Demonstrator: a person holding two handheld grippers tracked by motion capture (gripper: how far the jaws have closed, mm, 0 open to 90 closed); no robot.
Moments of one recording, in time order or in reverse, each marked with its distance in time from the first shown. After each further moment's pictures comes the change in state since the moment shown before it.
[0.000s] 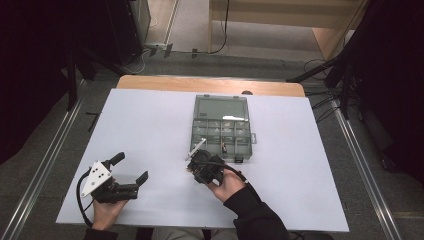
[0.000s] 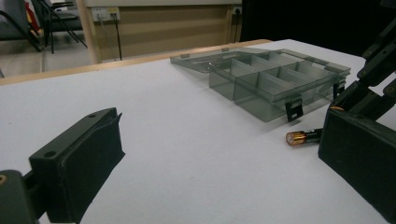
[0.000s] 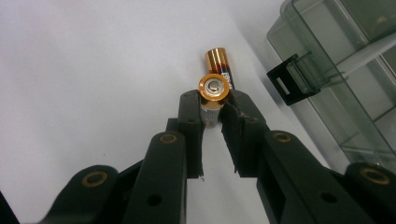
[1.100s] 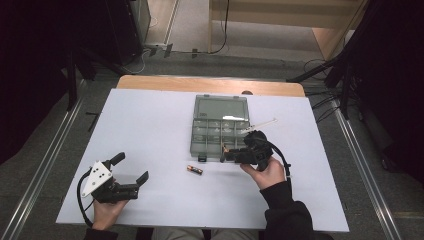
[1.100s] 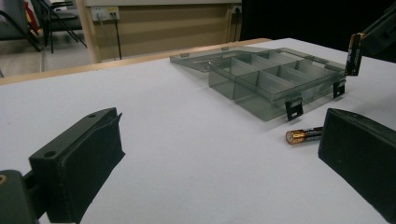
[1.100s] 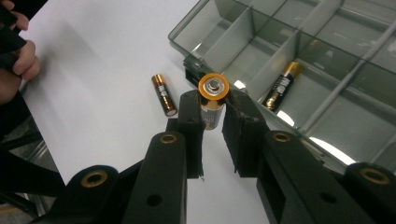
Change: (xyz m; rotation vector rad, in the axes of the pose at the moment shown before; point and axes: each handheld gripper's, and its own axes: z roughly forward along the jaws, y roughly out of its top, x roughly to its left) left arm 0.000 0.000 0.001 0.003 0.000 0.001; right arm -0.101 -0.069 -0.053 -0.271 0.248 0.372
